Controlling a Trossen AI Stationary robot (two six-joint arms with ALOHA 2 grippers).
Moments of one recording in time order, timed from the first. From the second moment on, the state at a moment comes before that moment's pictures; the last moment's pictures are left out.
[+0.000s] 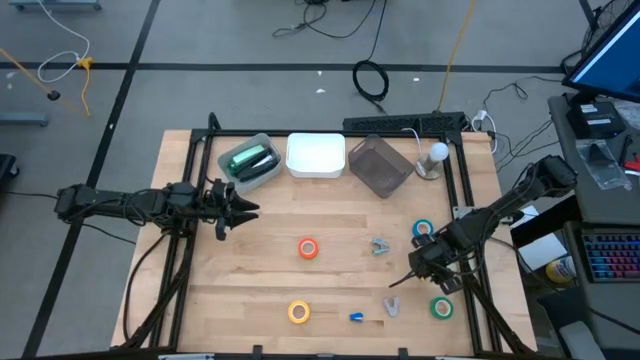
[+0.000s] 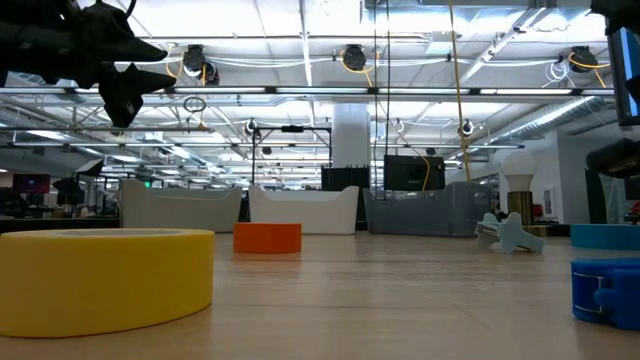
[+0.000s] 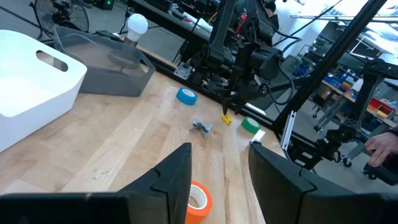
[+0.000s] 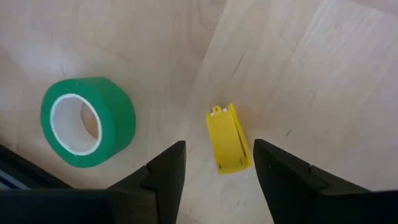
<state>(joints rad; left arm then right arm) -0.02 0.39 0.18 0.12 0.00 -0.48 0.54 1.19 0.56 -0.72 -0.27 0.20</state>
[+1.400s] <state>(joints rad) -0.02 0.39 0.18 0.12 0.00 -0.48 0.54 1.19 0.50 -0.65 -0.23 0.25</state>
